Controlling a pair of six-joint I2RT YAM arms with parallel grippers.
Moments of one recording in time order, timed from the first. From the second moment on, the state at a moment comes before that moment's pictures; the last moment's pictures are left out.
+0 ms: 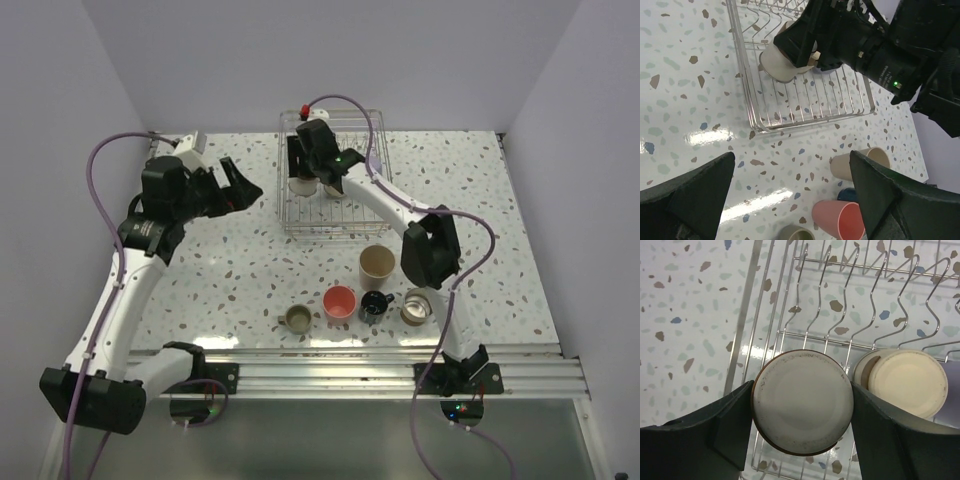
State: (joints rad) left arm -0.16 1.09 1.15 -0.50 0.31 -0.48; right arm 0.67 2.26 2.13 -0.47 0.30 0.37
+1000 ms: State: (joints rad) left arm -0.16 0.96 1.03 -0.51 0.26 -0.49; right arm 0.66 2.49 2.33 -0.44 0.43 0.29
